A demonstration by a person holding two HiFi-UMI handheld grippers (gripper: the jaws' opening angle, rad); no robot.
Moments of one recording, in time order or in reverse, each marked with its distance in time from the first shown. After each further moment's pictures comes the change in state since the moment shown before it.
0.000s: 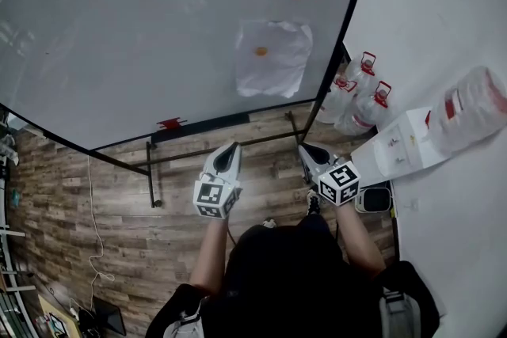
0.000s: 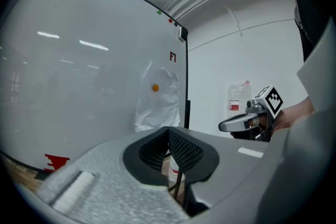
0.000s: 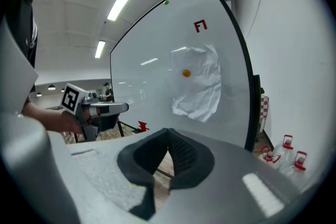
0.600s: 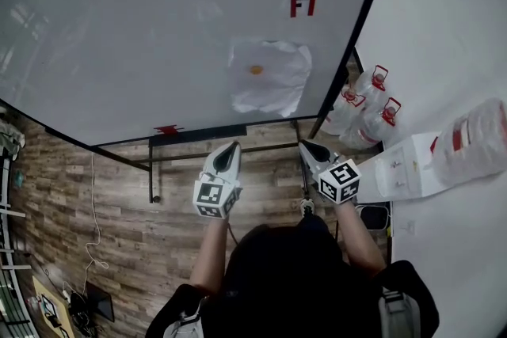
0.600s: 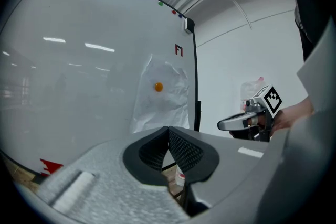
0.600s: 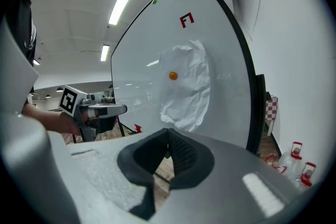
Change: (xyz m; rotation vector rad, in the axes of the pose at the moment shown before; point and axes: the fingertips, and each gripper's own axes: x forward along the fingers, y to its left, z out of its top) left arm 0.071 0.003 0.013 0.003 0.009 0.101; right arm 0.035 -0.080 0.028 -0.005 -0.005 0.094
